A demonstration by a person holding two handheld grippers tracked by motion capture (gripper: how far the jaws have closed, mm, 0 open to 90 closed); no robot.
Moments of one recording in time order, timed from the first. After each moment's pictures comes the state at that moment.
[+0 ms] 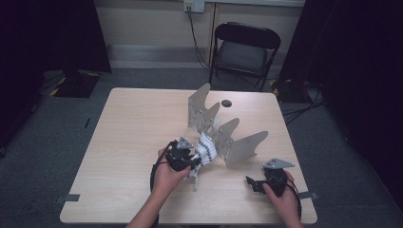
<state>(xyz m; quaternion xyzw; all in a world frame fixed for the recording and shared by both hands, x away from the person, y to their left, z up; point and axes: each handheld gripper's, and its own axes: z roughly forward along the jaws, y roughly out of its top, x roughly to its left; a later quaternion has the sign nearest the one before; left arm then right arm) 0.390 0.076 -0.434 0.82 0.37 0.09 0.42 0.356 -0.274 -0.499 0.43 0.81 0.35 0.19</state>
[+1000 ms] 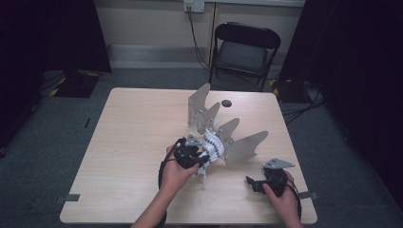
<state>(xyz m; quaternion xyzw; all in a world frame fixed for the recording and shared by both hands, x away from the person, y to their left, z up) 0.394 0.050 -0.442 0.83 0.36 0.08 0.42 0.356 -0.273 -0.499 0.43 0.81 0.35 0.19</state>
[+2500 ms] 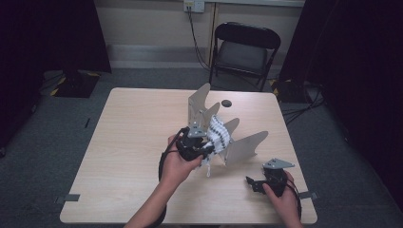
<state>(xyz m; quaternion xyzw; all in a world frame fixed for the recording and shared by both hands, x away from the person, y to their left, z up) 0.392 0.040 -0.390 0.83 0.32 0.11 0.44 0.356 -0.274 -0.499 0.43 0.81 0.35 0.19</state>
